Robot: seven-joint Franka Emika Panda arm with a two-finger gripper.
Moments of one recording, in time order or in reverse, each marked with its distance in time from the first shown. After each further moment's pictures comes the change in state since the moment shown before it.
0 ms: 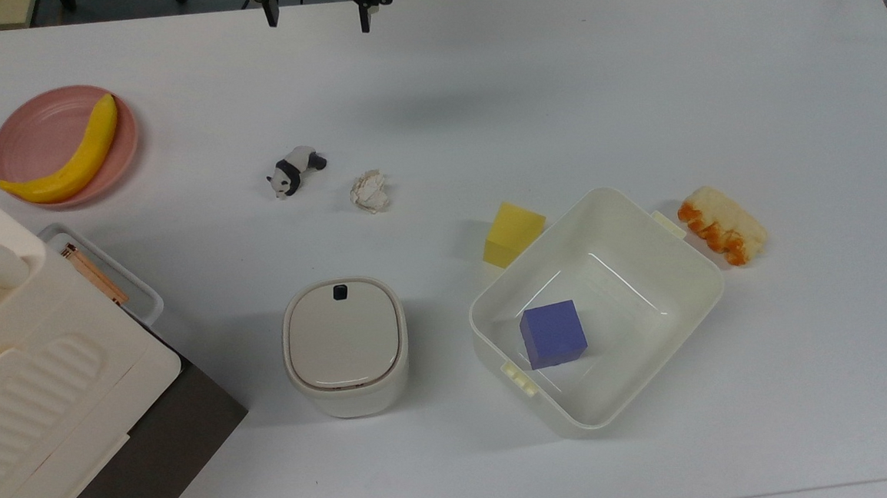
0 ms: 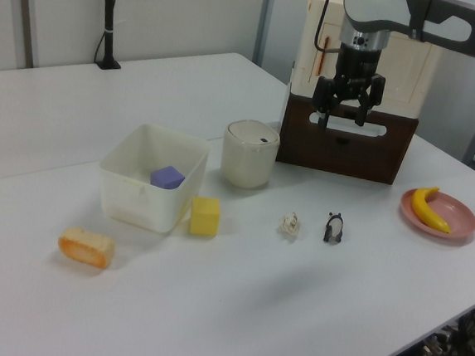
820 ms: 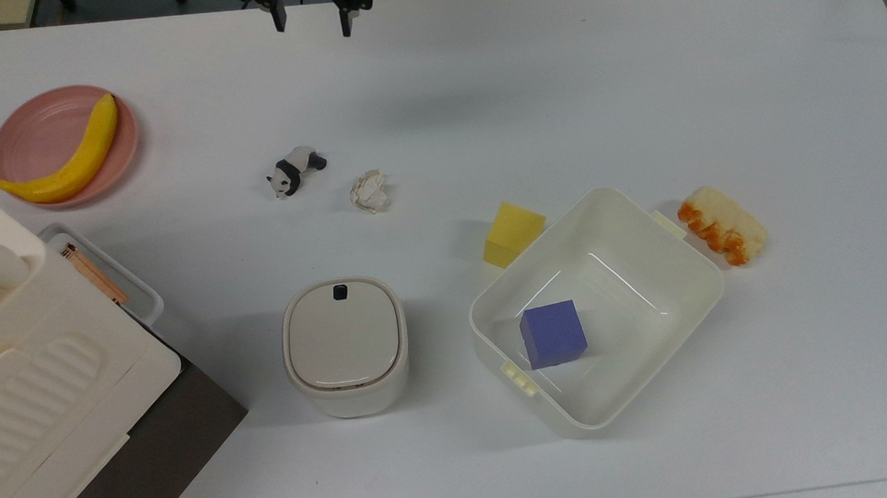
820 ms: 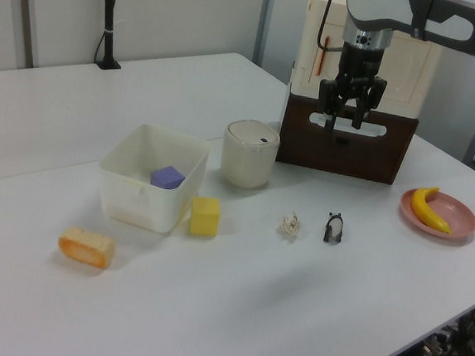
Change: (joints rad) arm -0.010 -0.001 -0.002 0.002 0.000 0.000 0.001
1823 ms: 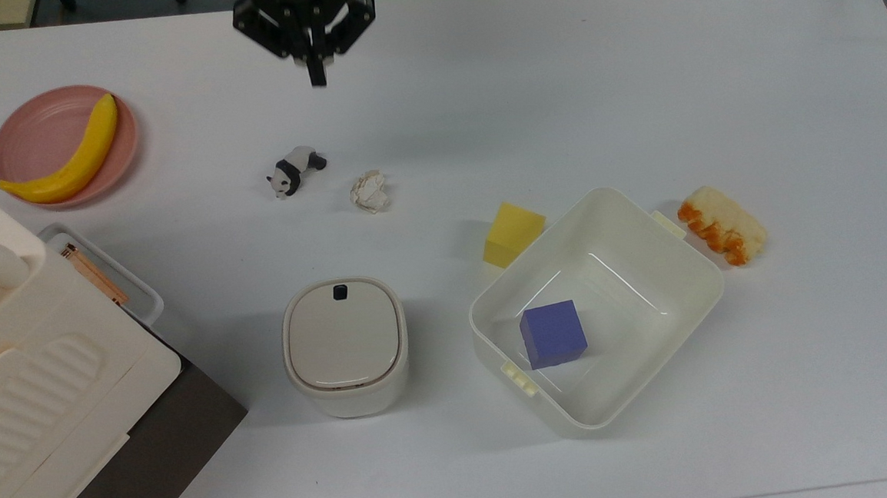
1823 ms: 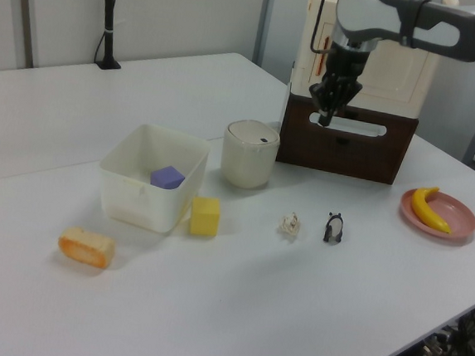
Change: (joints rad) arm 0.002 0.062 0.004 0.000 0.000 0.212 -0.158
